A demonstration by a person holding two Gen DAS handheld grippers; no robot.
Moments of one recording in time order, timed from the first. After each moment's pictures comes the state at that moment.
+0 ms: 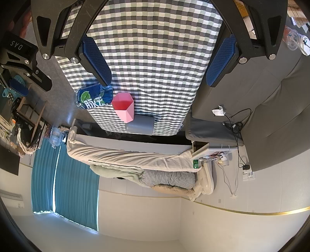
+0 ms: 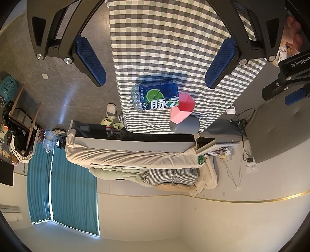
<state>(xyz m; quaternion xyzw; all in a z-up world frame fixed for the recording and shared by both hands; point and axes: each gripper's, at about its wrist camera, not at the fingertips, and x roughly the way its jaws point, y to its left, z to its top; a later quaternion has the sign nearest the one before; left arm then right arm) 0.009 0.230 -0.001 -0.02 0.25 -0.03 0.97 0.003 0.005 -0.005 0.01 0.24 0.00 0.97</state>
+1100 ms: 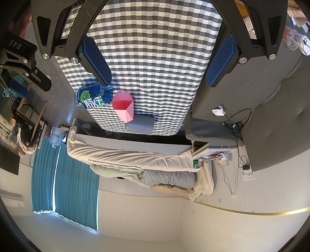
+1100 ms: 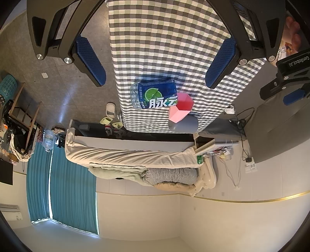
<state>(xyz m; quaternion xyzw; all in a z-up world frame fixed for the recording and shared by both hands) 0.010 0.231 -0.001 -0.02 0.25 -0.03 0.97 0.002 0.010 -0.004 0.01 0.24 0.00 0.97</state>
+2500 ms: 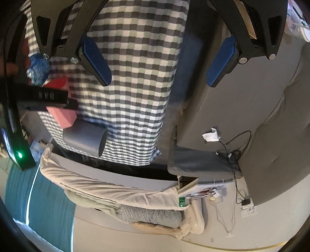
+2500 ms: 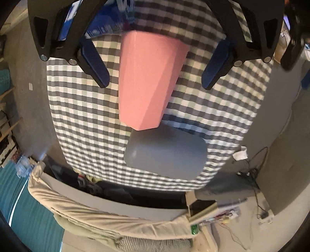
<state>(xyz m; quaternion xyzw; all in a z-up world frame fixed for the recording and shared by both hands) 0.194 0.301 -0.064 -0.02 0.39 0.02 0.92 0.303 0.094 -0.090 -0.03 0.51 0.04 0.86</state>
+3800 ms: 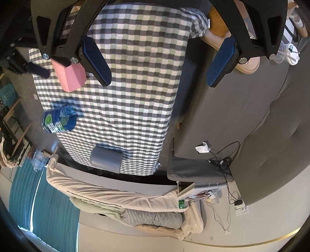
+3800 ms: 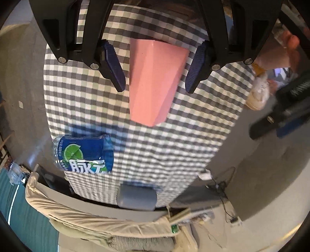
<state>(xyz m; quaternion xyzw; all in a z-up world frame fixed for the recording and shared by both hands) 0.062 0.284 -0.025 -0.01 0.41 0.02 0.91 0.070 0.090 -0.064 0.00 0.49 0.11 0.87</state>
